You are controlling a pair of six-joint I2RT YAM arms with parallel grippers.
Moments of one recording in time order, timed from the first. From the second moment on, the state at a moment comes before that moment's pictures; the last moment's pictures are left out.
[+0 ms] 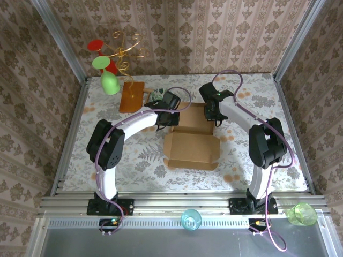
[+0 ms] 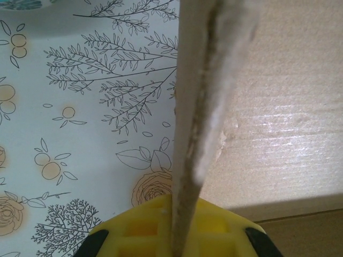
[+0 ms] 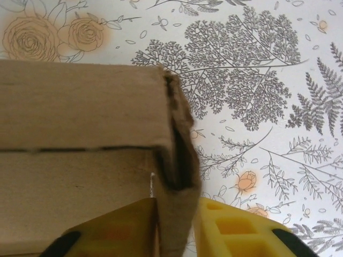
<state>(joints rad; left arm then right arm) -0.69 1.93 1.45 -0.56 -0.05 -0.48 0.38 1.88 1.51 -0.90 0.33 0.45</state>
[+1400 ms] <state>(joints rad) -0.73 1.74 1.35 -0.63 0.19 -1.25 0.05 1.79 1.34 -0.82 0.11 0.90</state>
